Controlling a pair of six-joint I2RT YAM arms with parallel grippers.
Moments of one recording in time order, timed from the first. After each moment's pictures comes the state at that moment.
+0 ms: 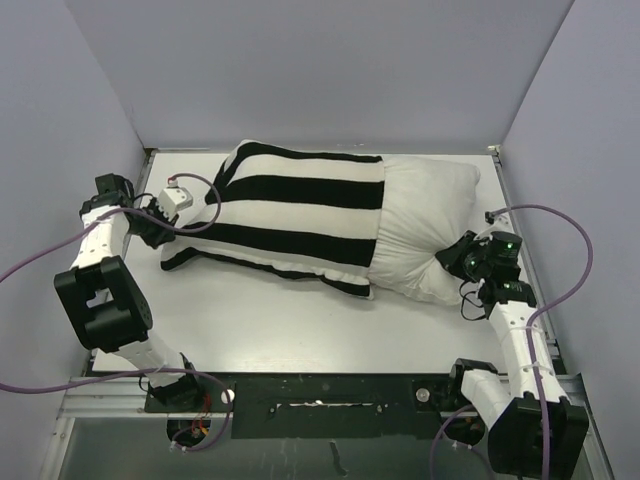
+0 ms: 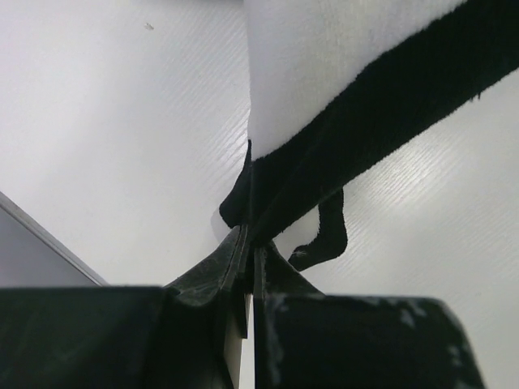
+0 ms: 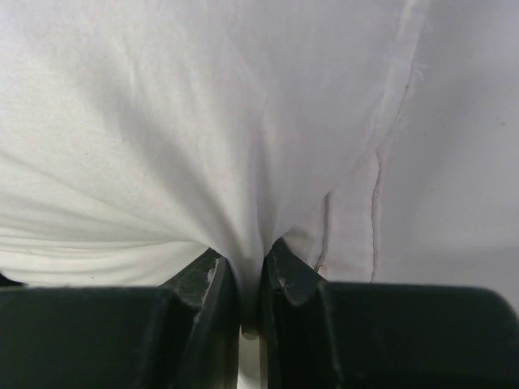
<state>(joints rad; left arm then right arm) 0.35 1.67 1.31 -0.82 0.51 1.12 -0.13 0.90 0.59 -0.31 -0.28 0.40</state>
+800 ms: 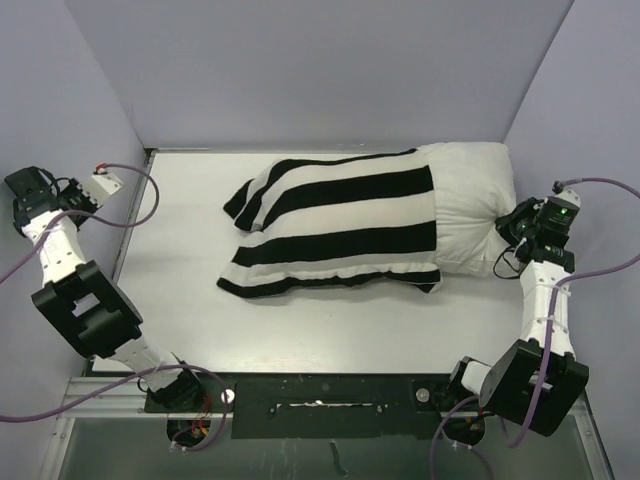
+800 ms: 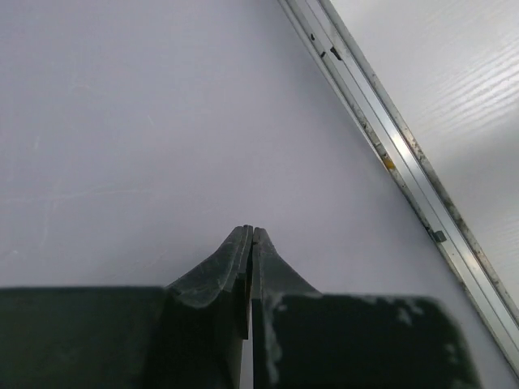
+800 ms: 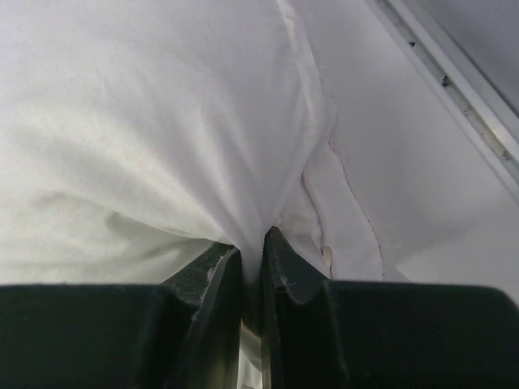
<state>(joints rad) 0.66 1.68 1.46 -0.58 0.41 1.34 -0.41 1.16 0.93 -0.34 -0.21 0.41</state>
